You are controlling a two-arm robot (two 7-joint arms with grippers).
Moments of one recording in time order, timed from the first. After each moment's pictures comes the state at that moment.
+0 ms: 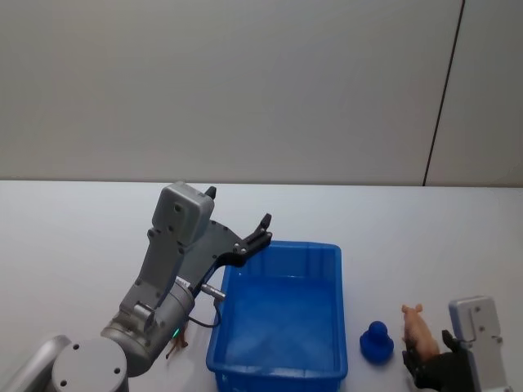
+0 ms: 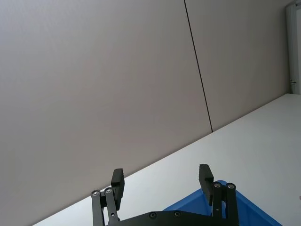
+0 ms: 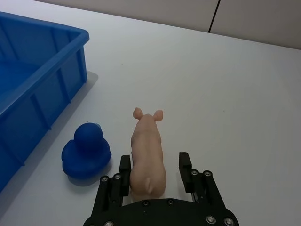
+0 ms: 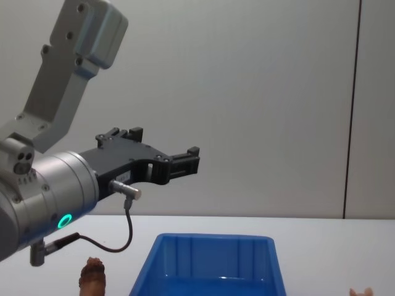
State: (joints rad) left arm -0.24 0.38 0.45 -1.63 -0.20 0.01 -0.01; right arm -0.05 0.21 -0.29 -1.53 0.12 0.22 -0.15
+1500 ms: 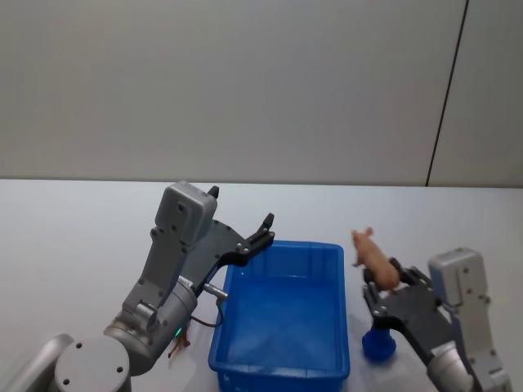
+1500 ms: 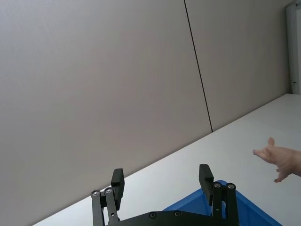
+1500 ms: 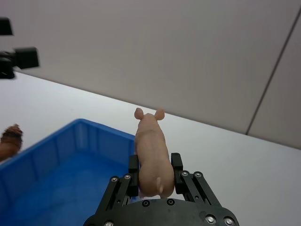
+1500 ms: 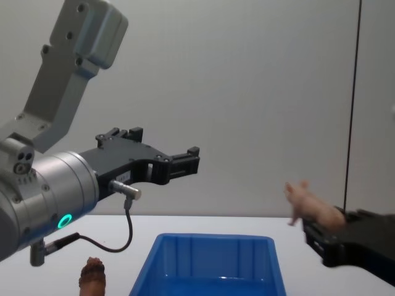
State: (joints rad) left arm -0.24 0.38 0.45 -1.63 -0.20 0.01 -0.01; right arm -0.02 0.18 -0.31 -1.65 0.02 0.04 0.02
